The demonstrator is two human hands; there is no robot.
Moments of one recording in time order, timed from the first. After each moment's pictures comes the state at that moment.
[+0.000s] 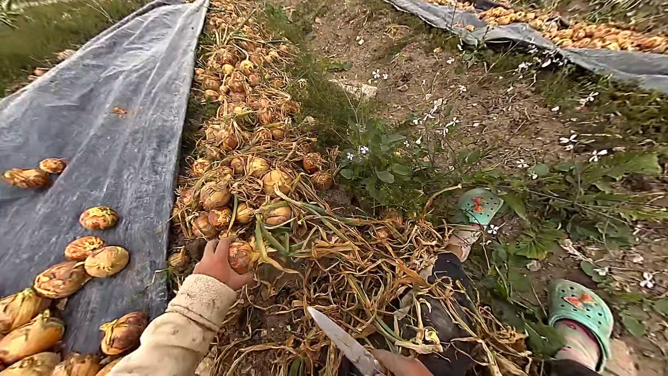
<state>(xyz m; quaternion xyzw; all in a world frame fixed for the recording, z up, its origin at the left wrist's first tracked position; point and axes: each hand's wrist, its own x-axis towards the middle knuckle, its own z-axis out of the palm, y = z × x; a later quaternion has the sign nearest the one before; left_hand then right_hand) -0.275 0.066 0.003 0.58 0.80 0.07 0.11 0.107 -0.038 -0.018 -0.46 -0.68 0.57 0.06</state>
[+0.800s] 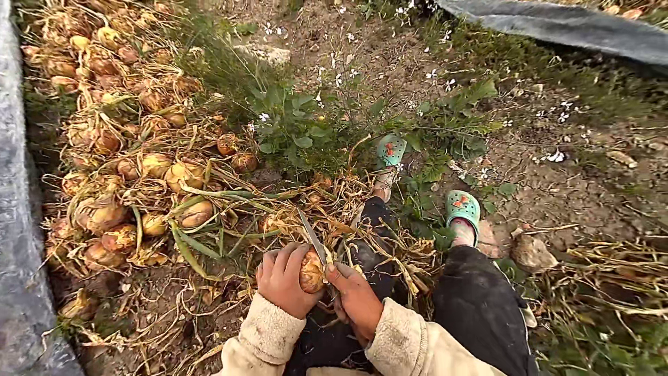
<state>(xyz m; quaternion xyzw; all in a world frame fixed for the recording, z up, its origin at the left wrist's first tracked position) -0.062 0.022 -0.048 0.79 0.51 0.33 0.03 0.094 -0.027 -0.013 -0.56 -0.27 0.69 0.36</state>
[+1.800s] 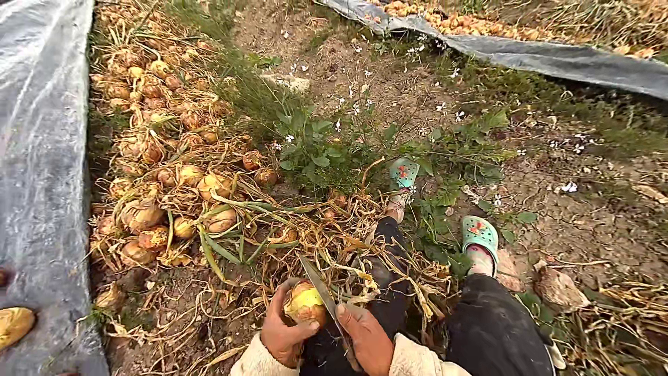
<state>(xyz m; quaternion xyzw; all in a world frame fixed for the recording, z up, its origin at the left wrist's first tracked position) -0.092 -0.024 -0.058 0.32 0.43 0.52 0.67 0.086 -0.056 -0.021 -0.54 -0.37 0.69 0.32</state>
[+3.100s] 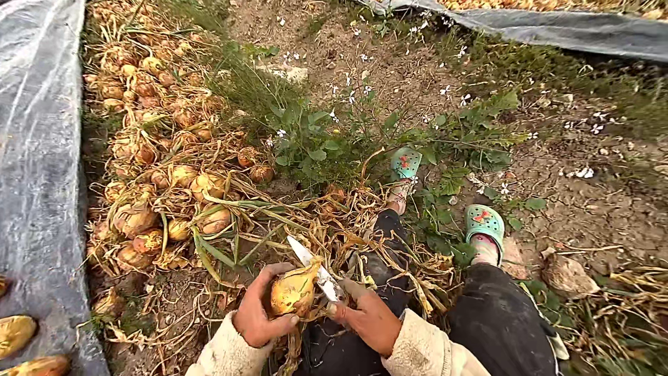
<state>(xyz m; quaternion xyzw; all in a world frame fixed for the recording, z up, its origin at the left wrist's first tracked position) -0.128 0.021 -0.041 0.64 0.35 0.42 0.54 0.118 -0.028 -0.018 -0.55 -0.53 0.60 0.23</state>
